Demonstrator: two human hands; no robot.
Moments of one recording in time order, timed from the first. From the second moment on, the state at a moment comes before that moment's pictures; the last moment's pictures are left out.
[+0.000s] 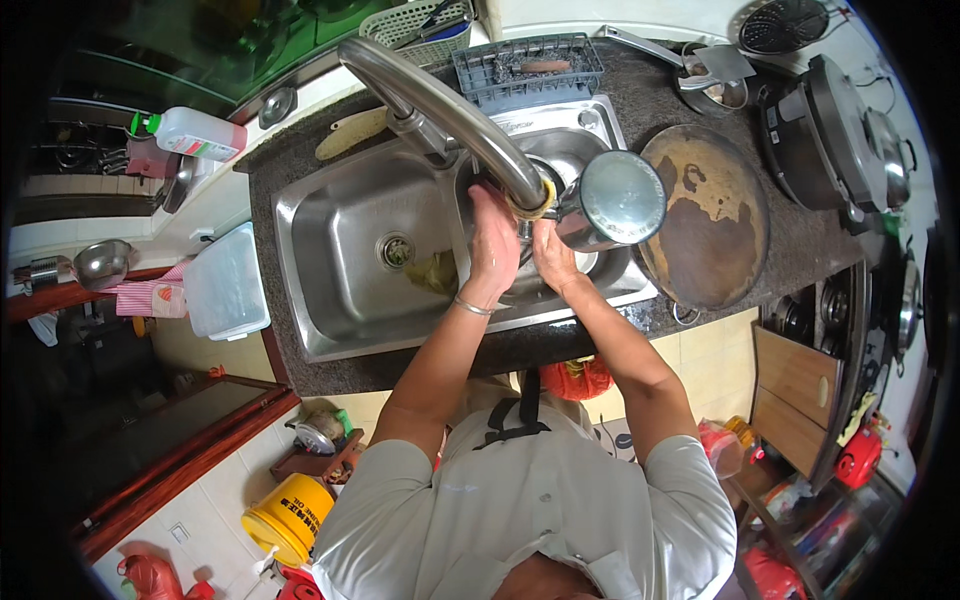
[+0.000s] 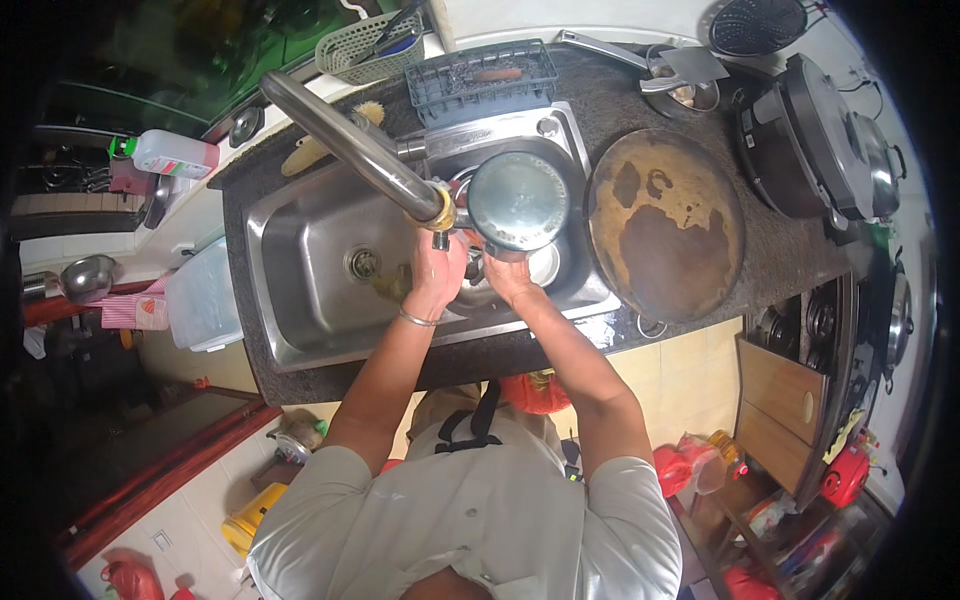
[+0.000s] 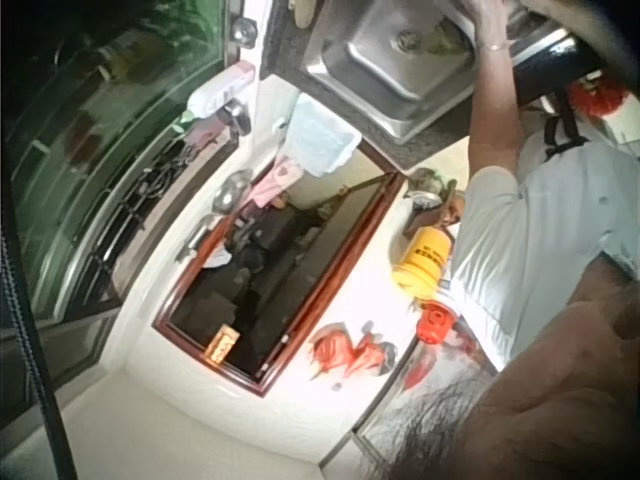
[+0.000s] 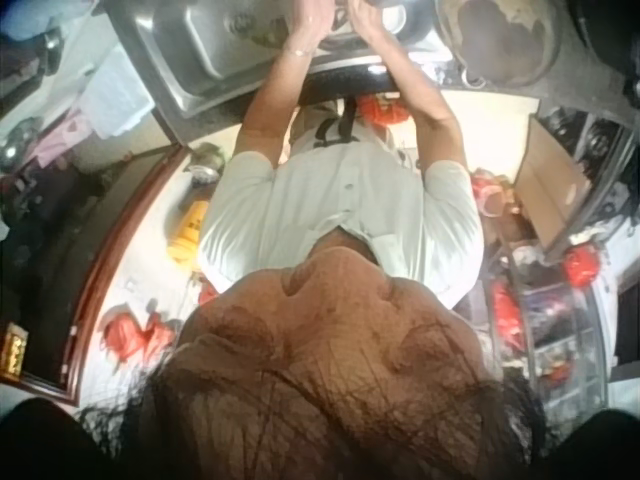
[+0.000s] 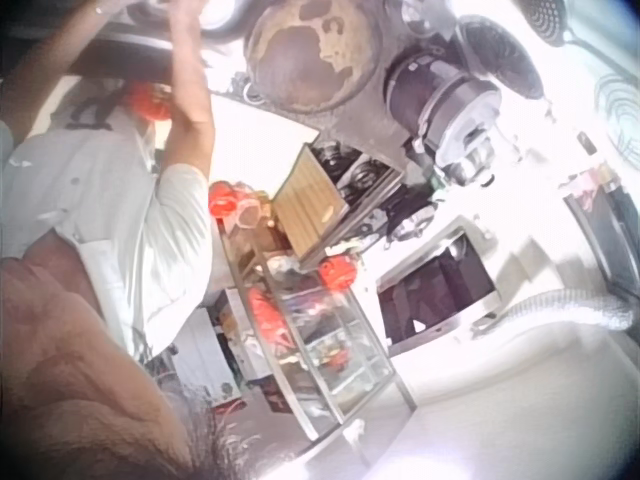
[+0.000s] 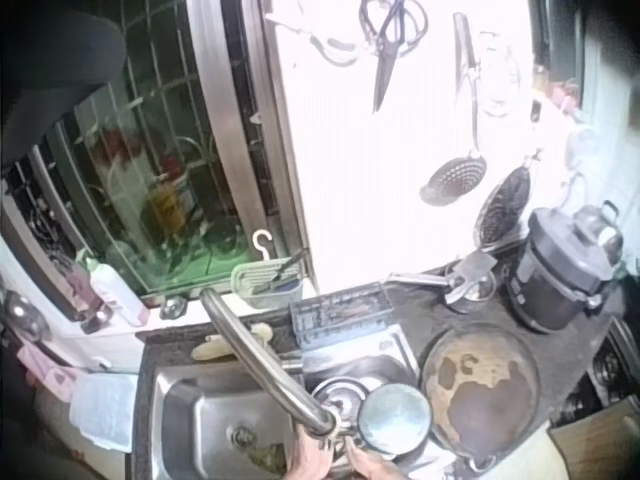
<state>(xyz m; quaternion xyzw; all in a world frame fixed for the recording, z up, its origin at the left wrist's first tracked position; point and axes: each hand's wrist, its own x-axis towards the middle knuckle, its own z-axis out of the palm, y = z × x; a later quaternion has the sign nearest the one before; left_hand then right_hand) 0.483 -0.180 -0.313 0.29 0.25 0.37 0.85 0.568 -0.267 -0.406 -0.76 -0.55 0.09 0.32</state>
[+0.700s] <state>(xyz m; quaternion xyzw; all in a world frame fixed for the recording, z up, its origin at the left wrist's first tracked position) 0.488 -0.206 -0.329 0.08 0.22 0.21 0.95 0.569 -0.242 -0.345 -0.75 -0.47 0.29 0.37</state>
